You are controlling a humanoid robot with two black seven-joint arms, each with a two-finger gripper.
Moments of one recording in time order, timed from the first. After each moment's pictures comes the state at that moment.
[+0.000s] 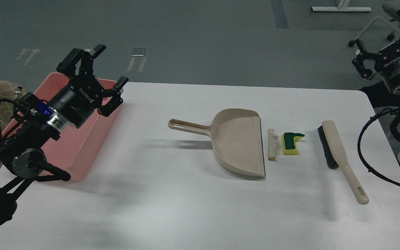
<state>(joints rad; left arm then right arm) -0.25 0.65 -1.04 -1.48 0.43 -0.28 -0.29 0.63 -0.31 1.52 0.76 -0.46 0.49 0.02</state>
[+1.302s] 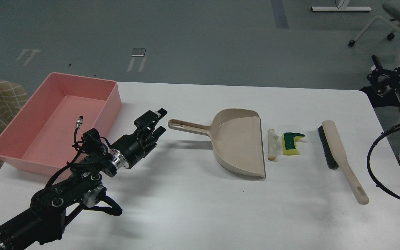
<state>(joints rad) -0.34 0.33 -0.76 -1.08 0.91 -0.08 -0.38 0.53 -0.32 1.60 0.81 -0.46 0.49 0.02</state>
